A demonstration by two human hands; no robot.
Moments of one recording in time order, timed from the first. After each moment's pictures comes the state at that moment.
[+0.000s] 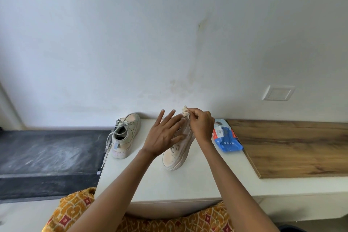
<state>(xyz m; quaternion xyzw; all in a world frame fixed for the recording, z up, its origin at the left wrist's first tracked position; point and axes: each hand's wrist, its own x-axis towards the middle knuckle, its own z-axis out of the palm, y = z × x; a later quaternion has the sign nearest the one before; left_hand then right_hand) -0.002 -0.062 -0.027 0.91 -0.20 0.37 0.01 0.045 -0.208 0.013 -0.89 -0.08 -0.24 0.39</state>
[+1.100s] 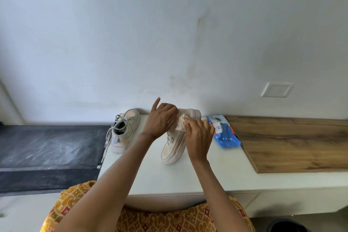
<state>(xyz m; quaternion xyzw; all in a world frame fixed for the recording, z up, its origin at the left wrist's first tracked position) 0.013 -0.052 -0.006 0.91 -0.17 0.36 0.13 -0.003 -0.209 -0.026 -0.87 -0.12 -0.45 0.19</state>
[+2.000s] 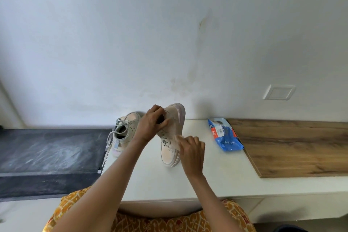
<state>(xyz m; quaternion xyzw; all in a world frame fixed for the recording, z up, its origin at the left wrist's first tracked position) 0.009 -0.025 -0.010 0.89 -0.10 0.32 0.31 -0.017 -0.204 -0.065 -0.90 -0.19 -0.37 0.15</state>
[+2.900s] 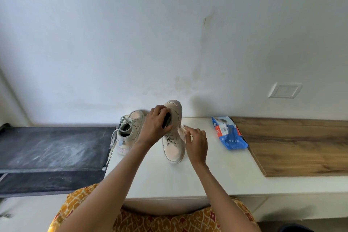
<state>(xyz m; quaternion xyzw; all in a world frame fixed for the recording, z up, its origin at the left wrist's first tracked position) 0.003 -0.029 -0.022 0.91 -0.09 0.33 0.24 0.010 -0.196 -0.065 -0.90 -0.10 -0.25 0.35</state>
